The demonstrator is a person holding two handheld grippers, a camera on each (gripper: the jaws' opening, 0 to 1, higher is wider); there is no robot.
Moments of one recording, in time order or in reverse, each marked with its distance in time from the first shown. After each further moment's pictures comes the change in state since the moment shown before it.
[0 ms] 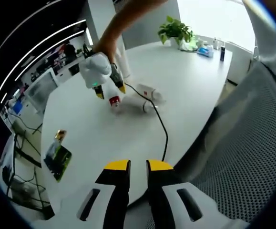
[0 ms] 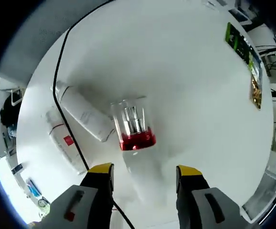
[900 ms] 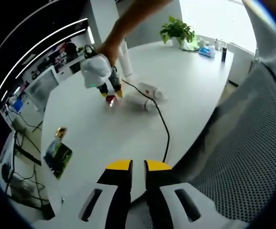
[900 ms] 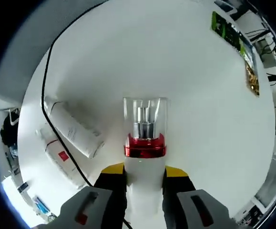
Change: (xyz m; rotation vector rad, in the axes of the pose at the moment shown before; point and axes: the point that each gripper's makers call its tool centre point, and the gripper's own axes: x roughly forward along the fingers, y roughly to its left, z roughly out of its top) left arm -0.001 0.003 -0.003 -0.017 0.004 0.004; right arm -0.004 -0.013 0.009 0.146 -0.077 -0.029
